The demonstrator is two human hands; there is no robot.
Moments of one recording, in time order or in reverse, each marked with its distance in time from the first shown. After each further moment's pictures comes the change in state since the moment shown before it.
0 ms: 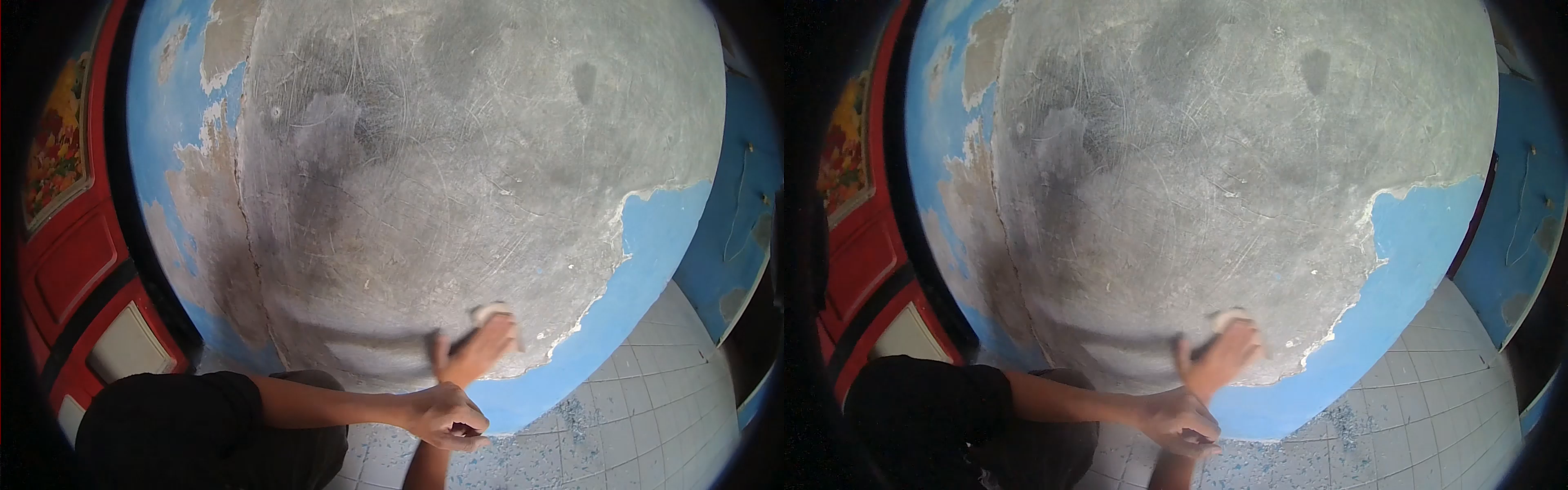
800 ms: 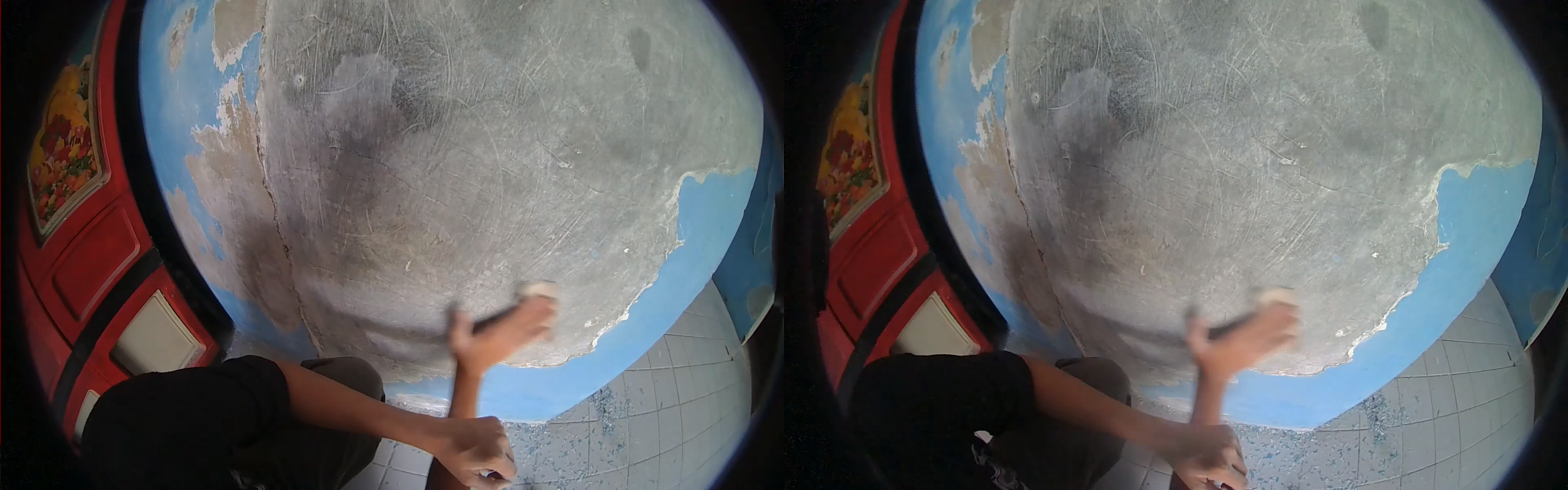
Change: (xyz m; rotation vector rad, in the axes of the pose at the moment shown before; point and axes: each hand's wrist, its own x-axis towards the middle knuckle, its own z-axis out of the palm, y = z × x) left_hand -0.009 0.026 0.026 -0.027 -0.250 0.015; right_hand 0.012 -0.051 0.009 0.117 0.313 0.080
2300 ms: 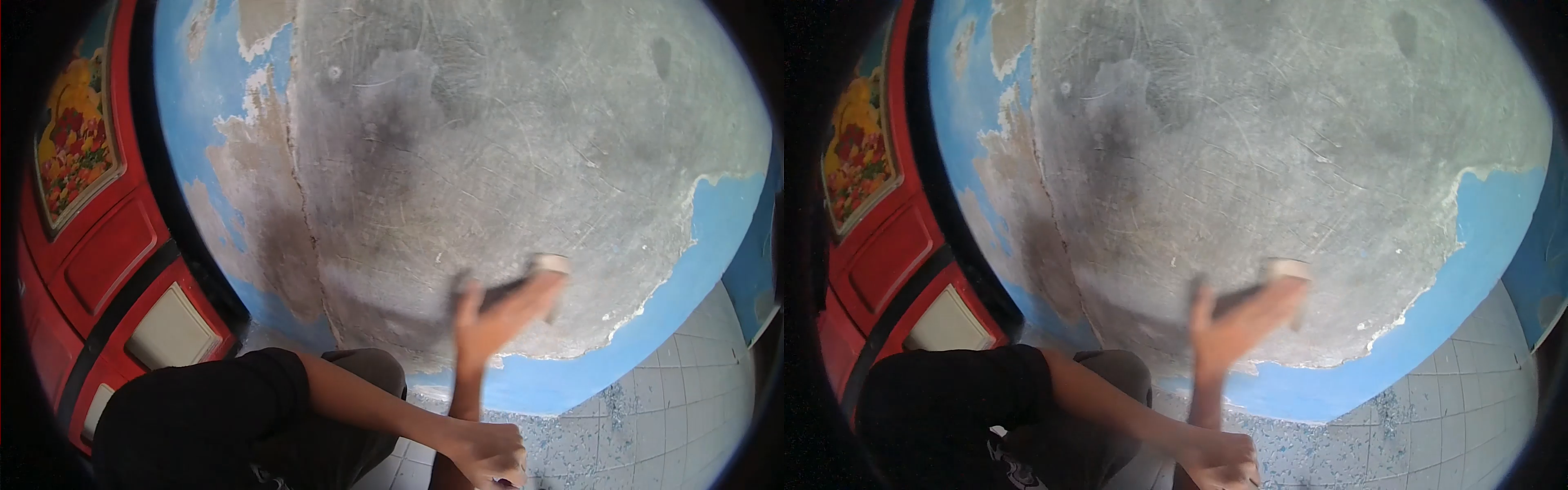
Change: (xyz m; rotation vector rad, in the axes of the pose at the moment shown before) left_hand -0.004 0.020 0.010 -0.075 -0.016 0.085; right_hand 0.015 -0.052 -0.008 0.115 -0.121 0.058
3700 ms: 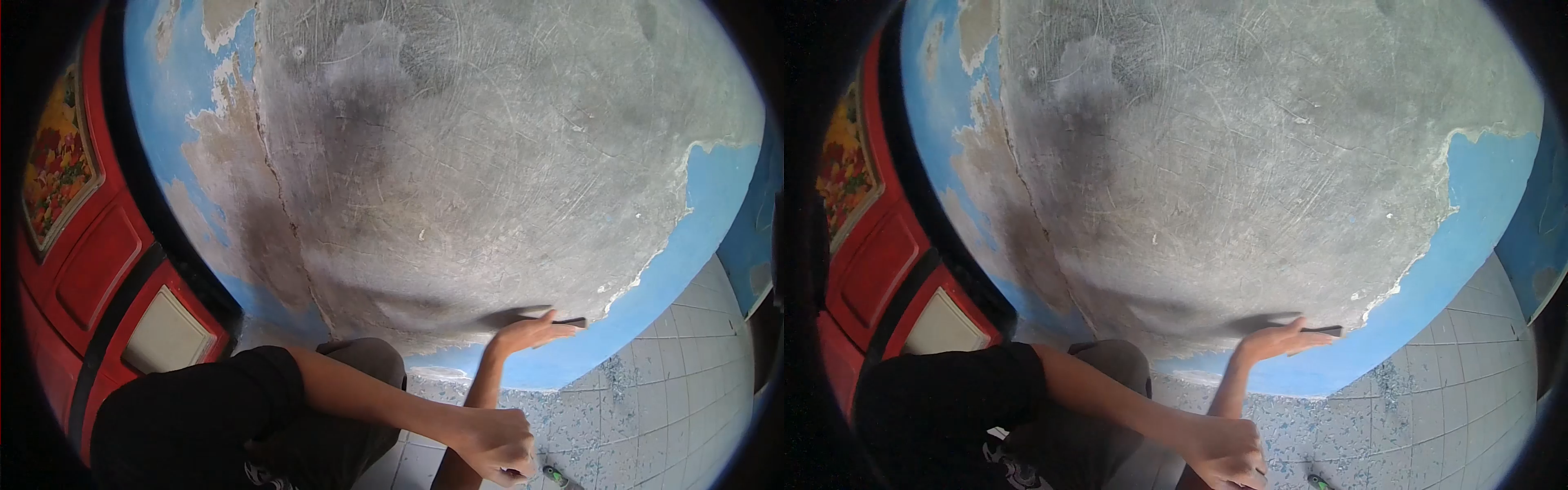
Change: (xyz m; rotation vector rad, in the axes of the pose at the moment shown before) left_hand 0.011 0.009 -0.005 0.052 -0.071 -0.048; right_hand -0.047 0.096 -0.006 0.007 0.292 0.754
